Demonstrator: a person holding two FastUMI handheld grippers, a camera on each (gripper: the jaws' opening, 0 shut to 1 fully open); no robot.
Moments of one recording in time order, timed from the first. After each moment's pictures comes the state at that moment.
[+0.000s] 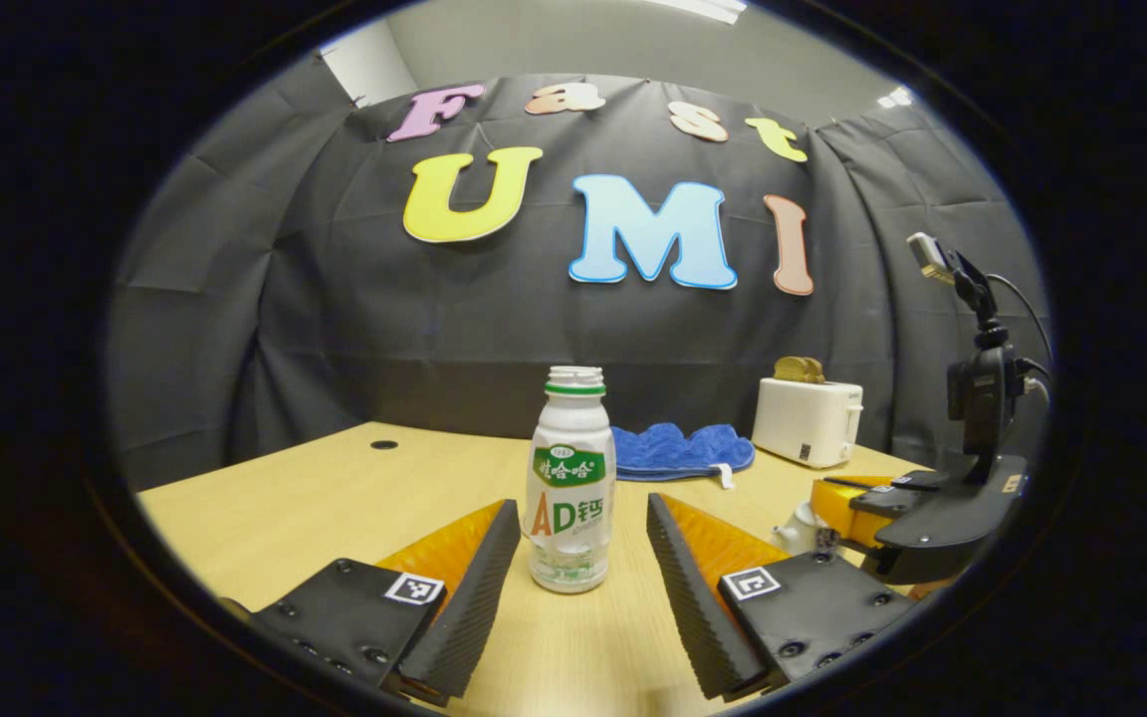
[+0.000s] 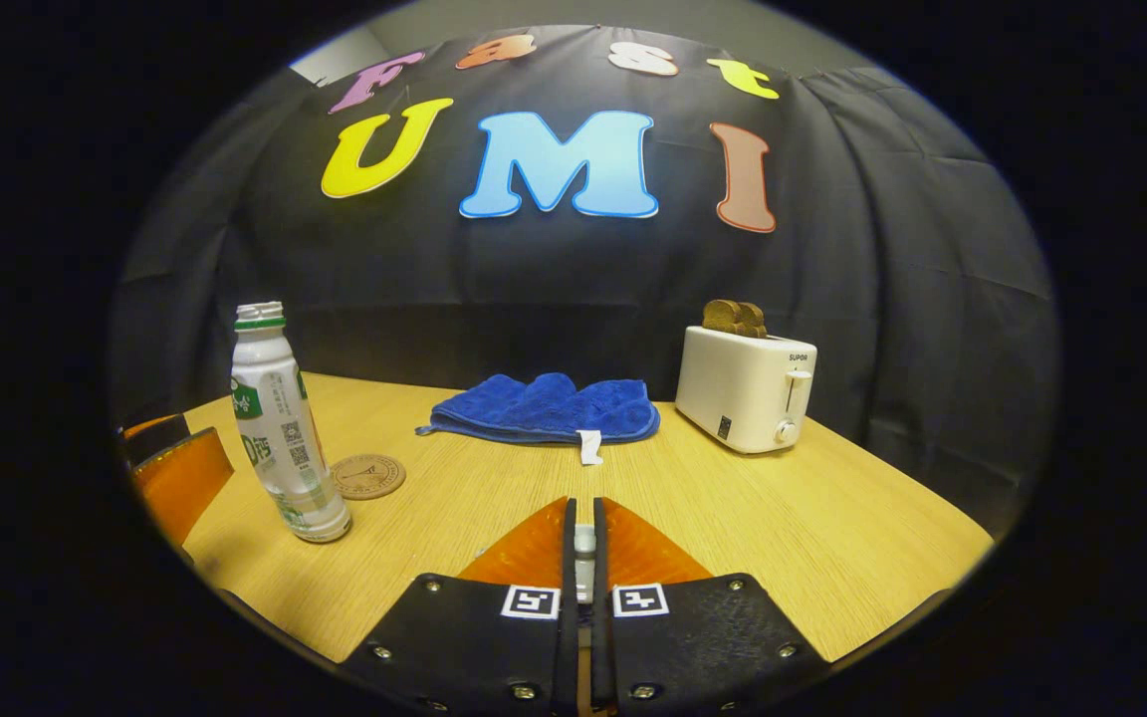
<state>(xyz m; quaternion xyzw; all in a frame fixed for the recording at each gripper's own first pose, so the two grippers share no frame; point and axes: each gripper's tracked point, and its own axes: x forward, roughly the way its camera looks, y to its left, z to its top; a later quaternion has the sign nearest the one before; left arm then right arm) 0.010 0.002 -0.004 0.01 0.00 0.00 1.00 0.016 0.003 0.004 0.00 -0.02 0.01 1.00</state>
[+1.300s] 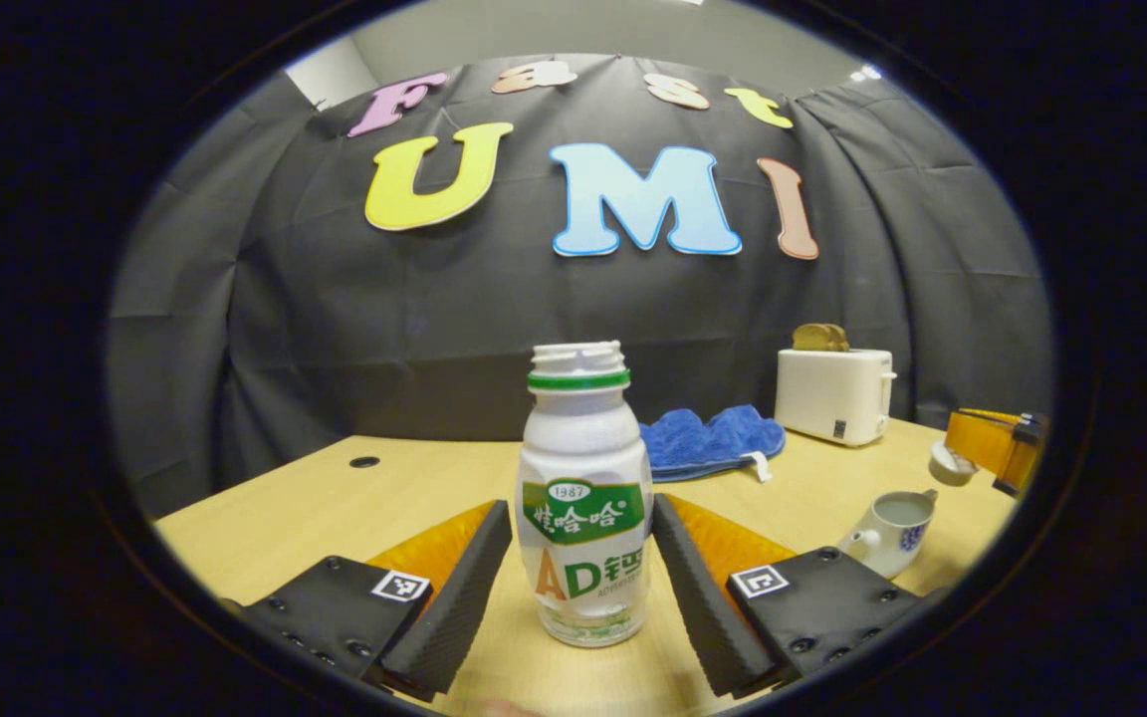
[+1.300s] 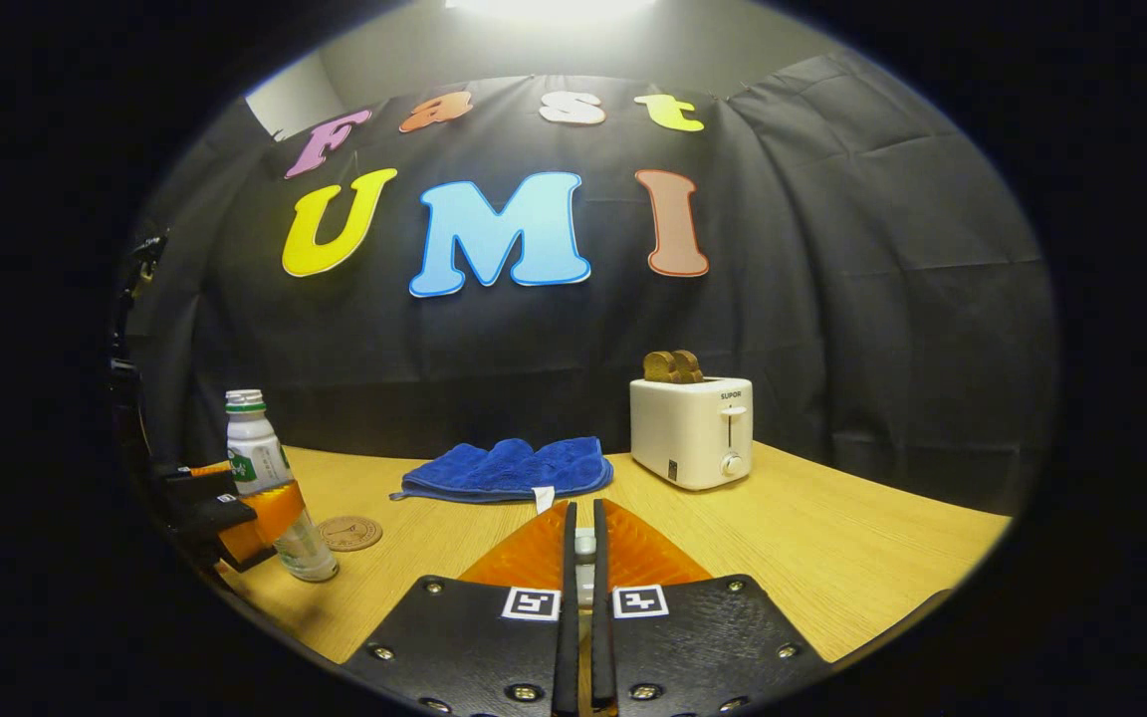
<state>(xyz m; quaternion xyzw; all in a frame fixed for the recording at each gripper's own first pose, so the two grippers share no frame) 0.097 0.013 -0.022 0.05 0.04 -0.01 1.00 -0.009 -0.047 0.032 0.05 -0.11 -0.03 0.99</state>
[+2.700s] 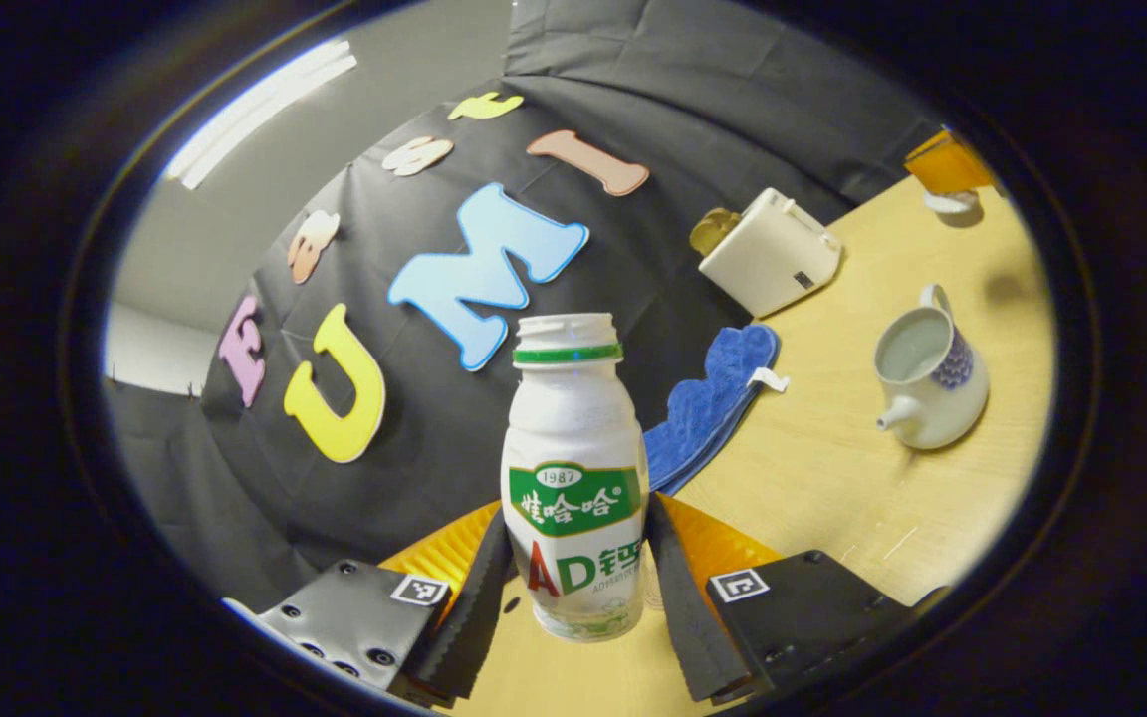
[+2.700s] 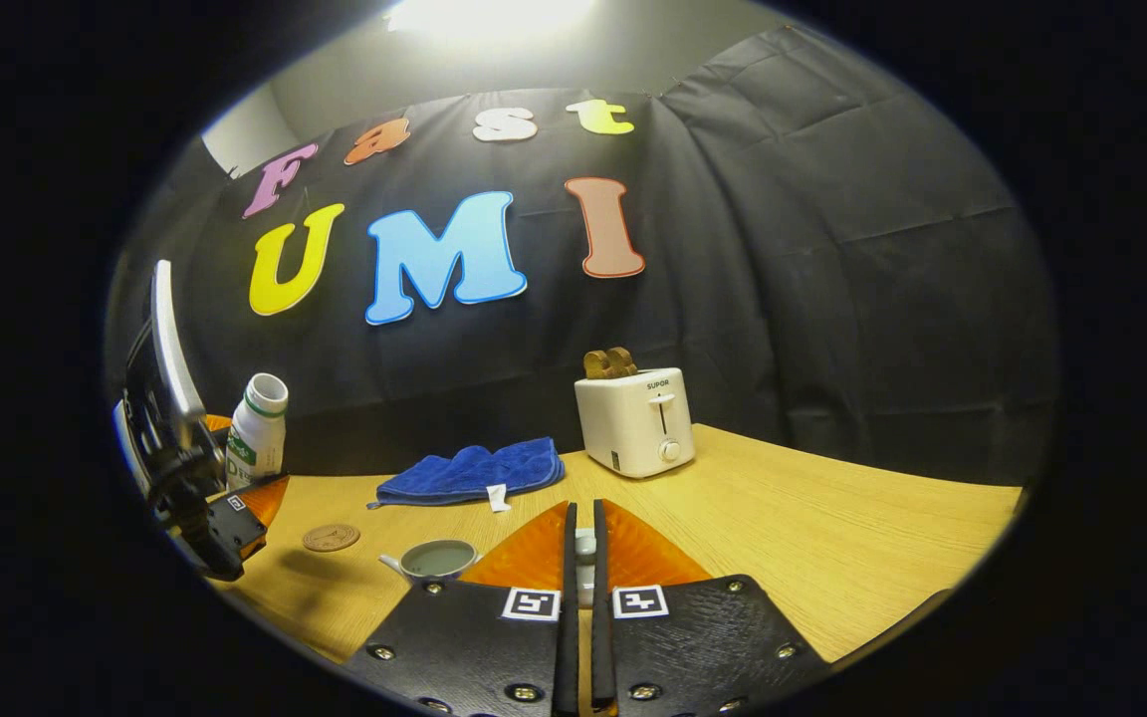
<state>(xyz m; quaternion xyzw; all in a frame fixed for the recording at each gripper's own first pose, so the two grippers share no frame) 0.088 -0.043 0.028 0.49 -0.04 -0.01 0.87 -0.050 -0.109 0.011 0.12 -0.12 -0.06 0.98</state>
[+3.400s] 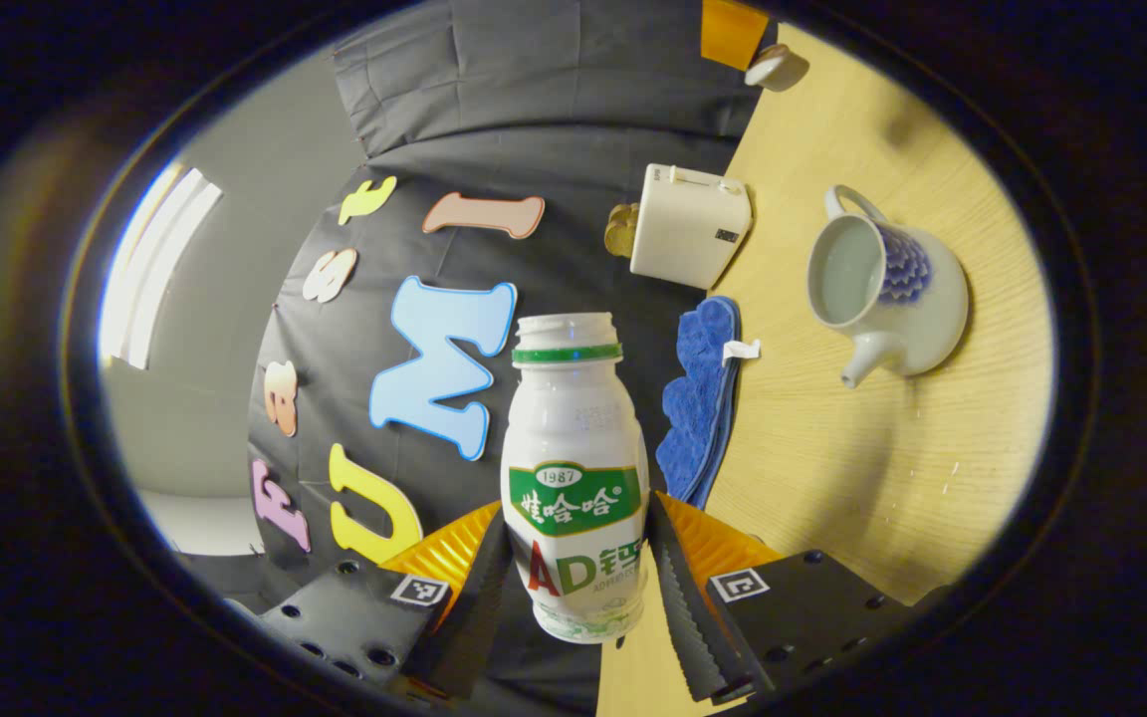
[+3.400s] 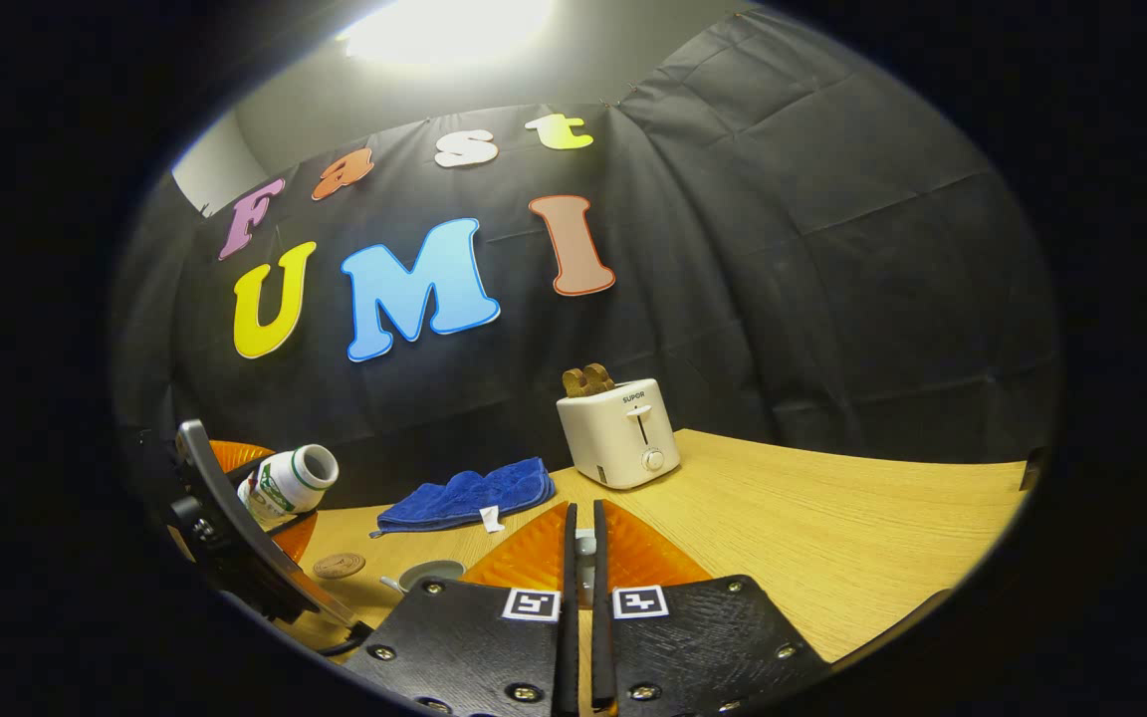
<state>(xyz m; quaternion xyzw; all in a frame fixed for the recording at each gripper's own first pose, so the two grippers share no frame) 0.100 -0.089 0.024 0.66 -0.08 -0.01 0.74 -0.059 -0.128 0.016 0.17 -0.14 -0.07 0.97</state>
